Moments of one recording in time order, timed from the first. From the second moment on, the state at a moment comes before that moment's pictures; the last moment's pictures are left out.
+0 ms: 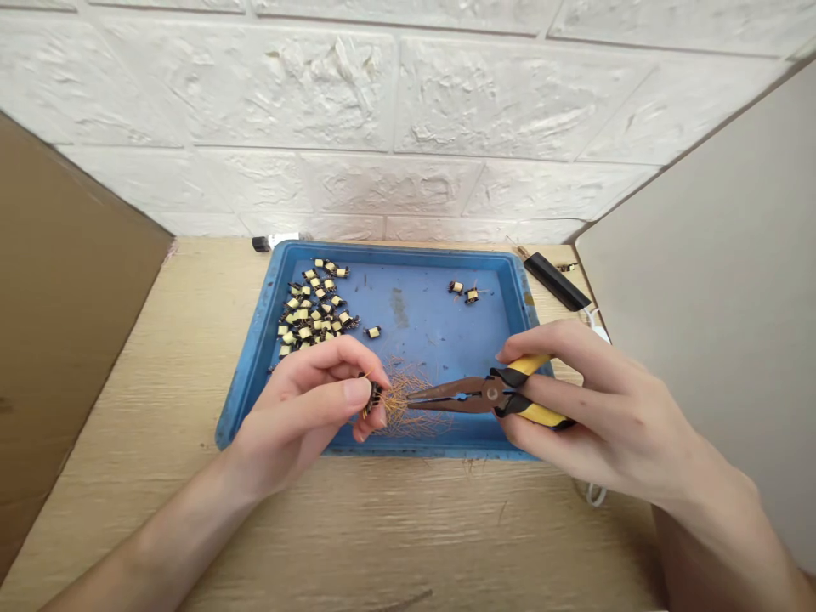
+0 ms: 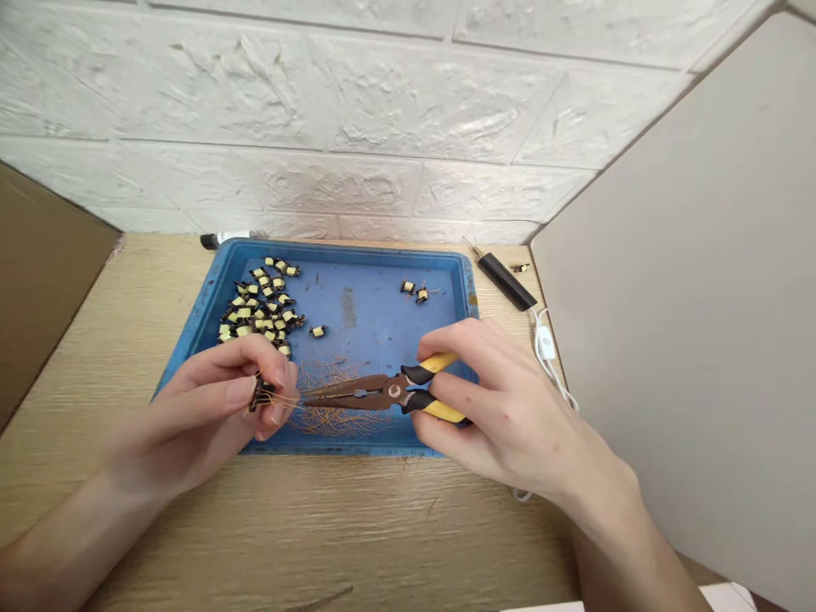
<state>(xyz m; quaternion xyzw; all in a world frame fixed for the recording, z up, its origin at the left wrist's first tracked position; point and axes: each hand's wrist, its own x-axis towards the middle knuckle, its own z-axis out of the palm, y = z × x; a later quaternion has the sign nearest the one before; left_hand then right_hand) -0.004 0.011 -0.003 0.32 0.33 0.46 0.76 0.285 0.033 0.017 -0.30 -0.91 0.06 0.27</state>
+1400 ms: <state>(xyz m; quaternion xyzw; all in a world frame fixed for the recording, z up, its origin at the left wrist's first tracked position) -0.003 0.010 -0.011 0.35 0.29 0.47 0.76 0.286 0.030 0.017 -0.30 -0.92 -0.01 0.25</state>
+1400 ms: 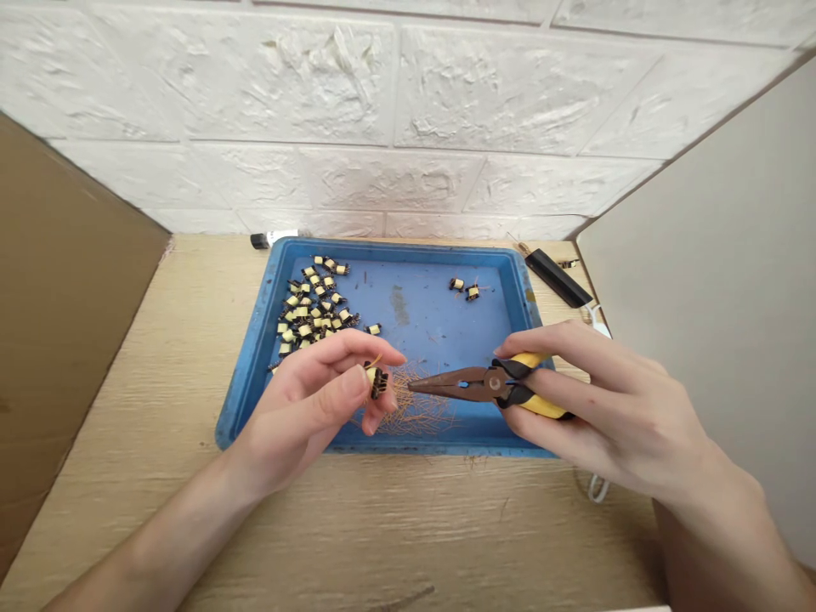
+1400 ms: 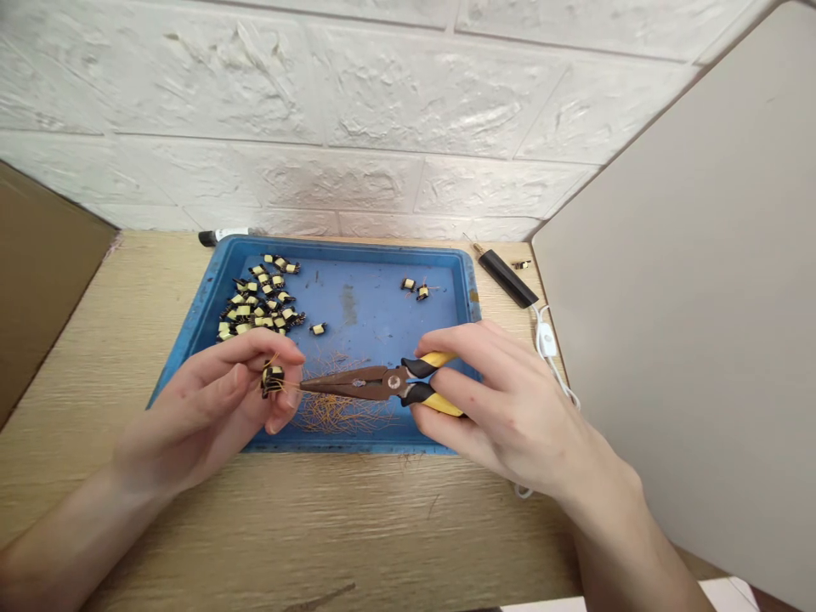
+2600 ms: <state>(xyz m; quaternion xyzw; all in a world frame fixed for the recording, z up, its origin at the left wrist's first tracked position) -0.002 0.011 -0.016 0.36 0.32 0.38 0.79 0.286 0.030 0.019 -0.30 -0.92 0.03 0.26</state>
